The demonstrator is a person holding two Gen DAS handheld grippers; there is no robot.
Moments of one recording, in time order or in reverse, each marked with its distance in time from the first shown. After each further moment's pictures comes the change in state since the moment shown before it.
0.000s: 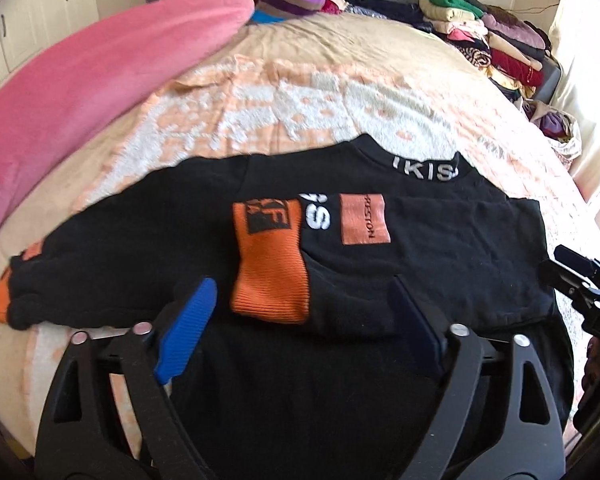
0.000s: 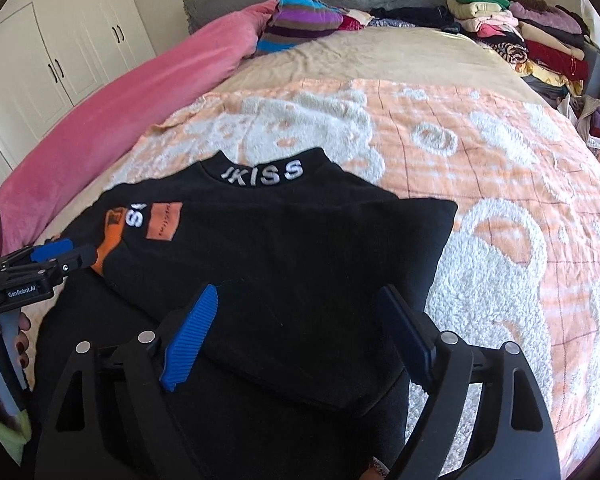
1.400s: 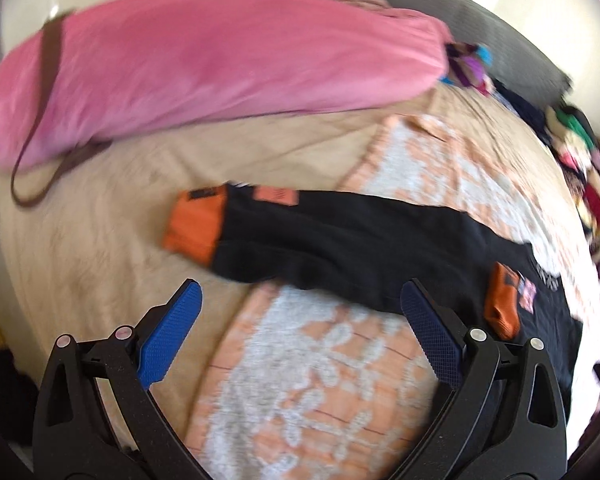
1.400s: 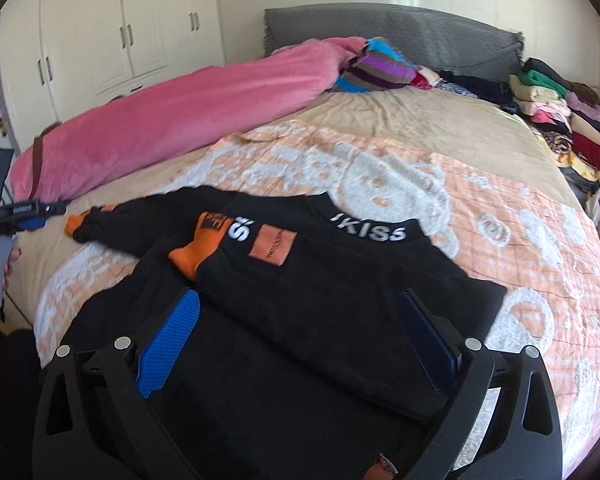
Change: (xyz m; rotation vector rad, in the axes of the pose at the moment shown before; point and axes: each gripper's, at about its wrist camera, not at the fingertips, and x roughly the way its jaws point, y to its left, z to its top) left arm -0.082 0.253 -0.062 -0.514 -0.061 0.177; right arm -0.024 0.112 -0.003 -0.298 -0.062 0.069
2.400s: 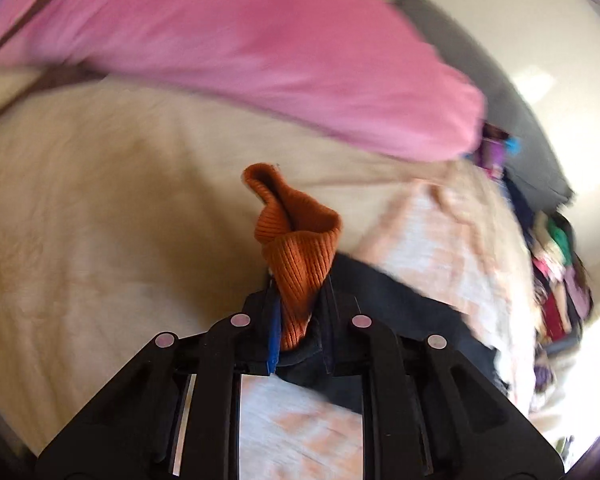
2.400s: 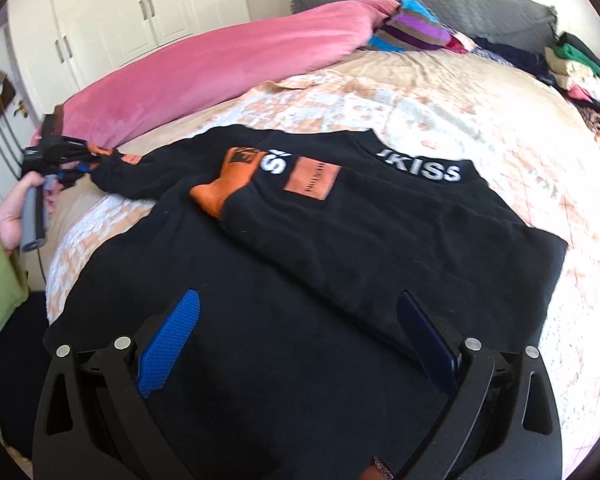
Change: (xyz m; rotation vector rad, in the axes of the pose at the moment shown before) left arm 0.041 0.024 0.034 -0.290 -0.053 -0.197; right arm 0.025 -0.011 -0.033 0.047 0.103 0.100
